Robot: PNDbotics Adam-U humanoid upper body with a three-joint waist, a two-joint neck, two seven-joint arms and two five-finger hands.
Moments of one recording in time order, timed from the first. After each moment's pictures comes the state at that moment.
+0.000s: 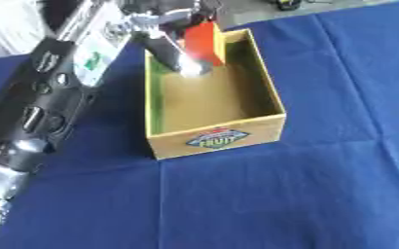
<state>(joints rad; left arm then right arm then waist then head) -1.22 0.25 -0.25 -1.11 -1.16 -0.39 -0.43 -0.11 -0.16 -0.01 -1.99 0.34 -0.19 -0.23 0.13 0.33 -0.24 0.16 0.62</state>
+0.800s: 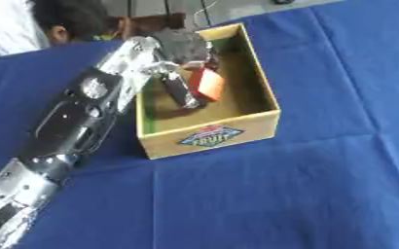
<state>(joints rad) -1.22 0.18 -0.24 -0.90 -1.41 -0.48 -0.38 -0.12 -0.15 -0.01 -1.99 0.34 -0.19 -0.22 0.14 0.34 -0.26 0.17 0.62</state>
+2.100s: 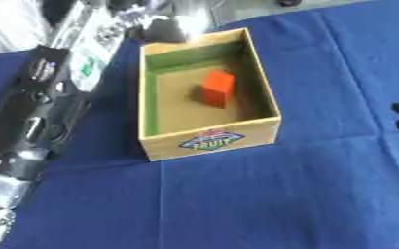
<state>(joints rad) -1.05 0.31 -0.15 -1.49 -0.73 -0.15 -0.07 -0.10 -0.15 -0.02 -1.99 0.34 -0.17 -0.23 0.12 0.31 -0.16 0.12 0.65</state>
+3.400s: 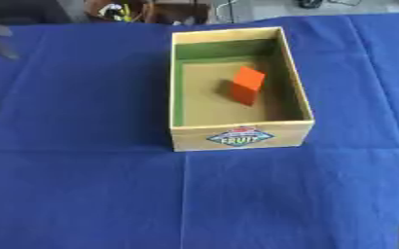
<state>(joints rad) -0.28 0.32 0.05 -1.98 -0.06 -0.24 0.22 -0.11 -0.14 -0.06 -1.99 0.32 -0.24 -0.32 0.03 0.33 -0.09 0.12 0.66</state>
